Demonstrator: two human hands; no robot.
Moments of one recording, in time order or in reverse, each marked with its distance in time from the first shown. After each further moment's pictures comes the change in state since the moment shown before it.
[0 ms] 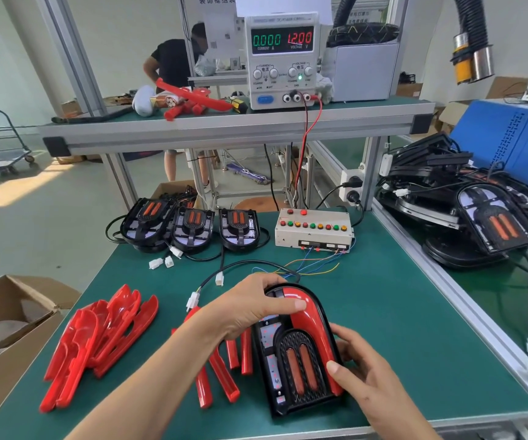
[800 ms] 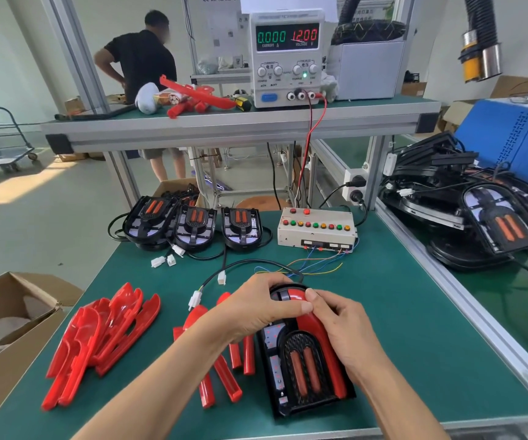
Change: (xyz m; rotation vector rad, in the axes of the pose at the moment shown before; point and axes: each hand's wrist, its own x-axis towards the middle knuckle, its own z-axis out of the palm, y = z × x) left_hand 0.002 -0.008 0.002 0.080 0.040 0.109; right_hand 0.062 -0.056 0.032 0.164 0.119 -0.041
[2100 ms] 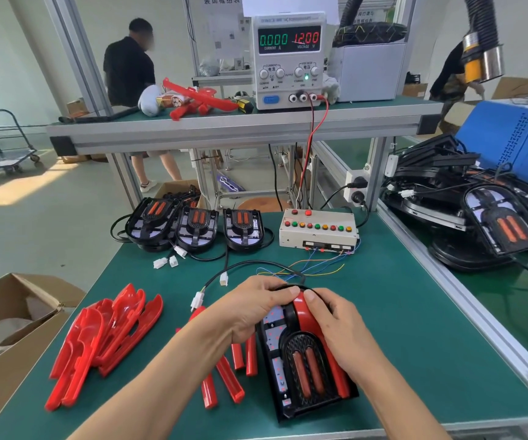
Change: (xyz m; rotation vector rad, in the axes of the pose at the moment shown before) left_hand -0.005 0.012 0.001 -0.248 0.061 -0.261; right_hand 0.005 0.004 0.000 -0.326 -0.002 -0.051
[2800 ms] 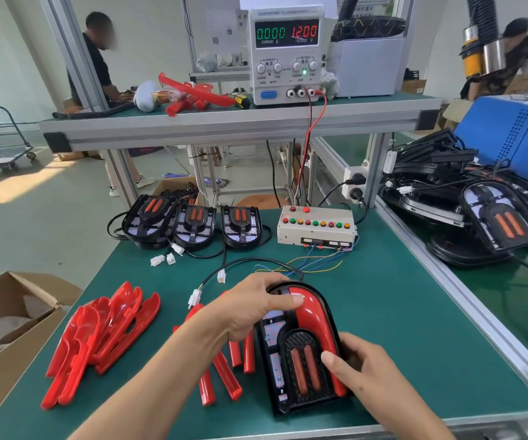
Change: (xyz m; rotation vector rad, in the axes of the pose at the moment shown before) left_hand 0.002 -0.004 -0.003 0.120 -0.052 0.073; right_hand -0.055 0.039 -0.032 0.109 -0.195 0.096
